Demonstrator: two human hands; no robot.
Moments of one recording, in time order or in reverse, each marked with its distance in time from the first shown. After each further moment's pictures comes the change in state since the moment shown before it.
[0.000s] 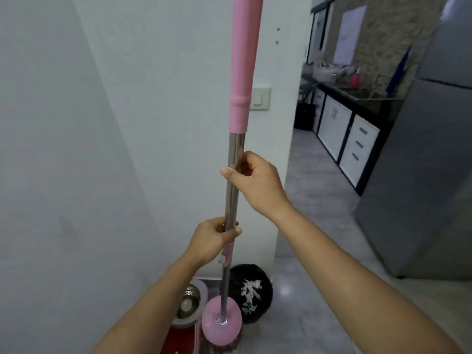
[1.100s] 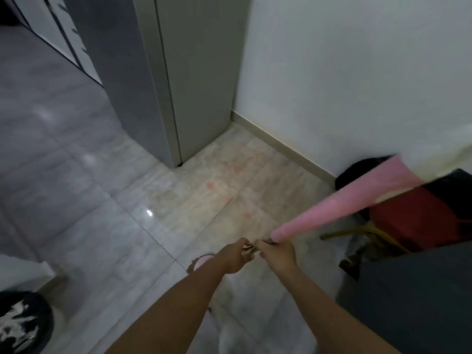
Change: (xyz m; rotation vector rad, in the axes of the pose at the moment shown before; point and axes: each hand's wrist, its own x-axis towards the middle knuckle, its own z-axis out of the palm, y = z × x) left_hand -0.151 0.087 0.745 0.513 -1.373 0.272; right_hand -0.478 0.279 -0.507 -0.073 0.947 1.397
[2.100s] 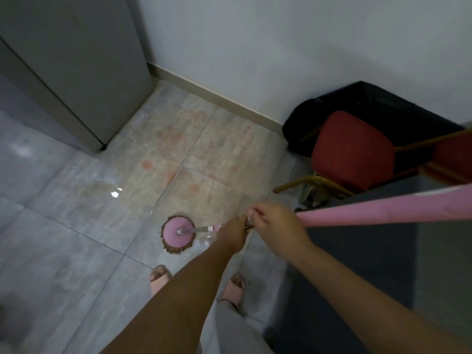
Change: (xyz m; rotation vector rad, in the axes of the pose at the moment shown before) left_hand 0.161 0.159 0.150 0.287 -0.074 0.105; right_hand 0.079 0.013 -0.213 -0.510 -0.036 -0.325
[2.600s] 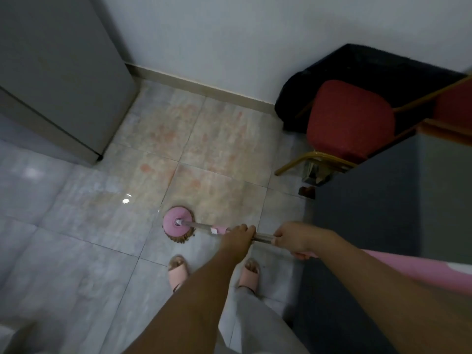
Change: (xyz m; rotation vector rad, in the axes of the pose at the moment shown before) left_hand -0.026 -0.007 0.032 0.412 -0.120 0.187; right_hand -0.021 0.081 0.001 -0.113 -0.674 0.486
